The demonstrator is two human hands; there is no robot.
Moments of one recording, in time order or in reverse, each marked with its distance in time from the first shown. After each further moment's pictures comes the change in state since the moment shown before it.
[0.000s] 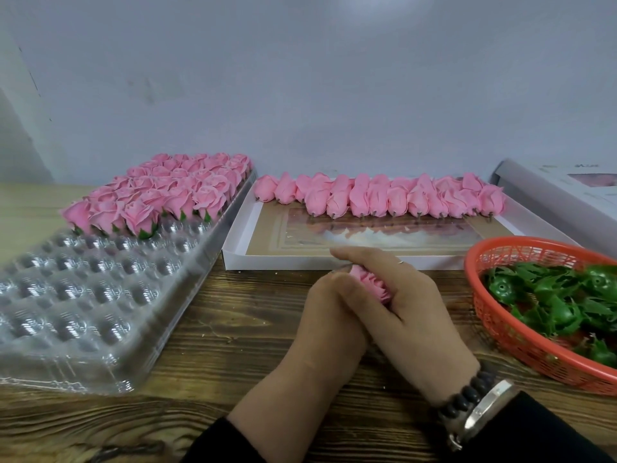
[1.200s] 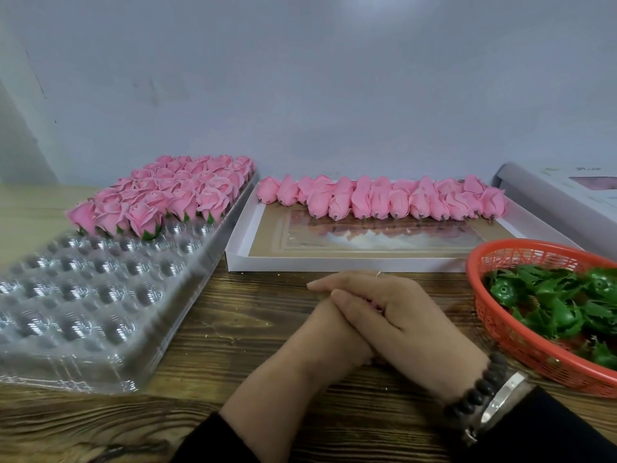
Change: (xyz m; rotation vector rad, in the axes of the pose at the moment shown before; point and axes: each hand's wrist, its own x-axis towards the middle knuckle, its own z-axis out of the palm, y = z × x) left_hand -0.003 -0.001 -0.012 0.408 -0.157 0.020; right_hand 0.004 -0.004 -0.006 -0.064 -0.278 0.010
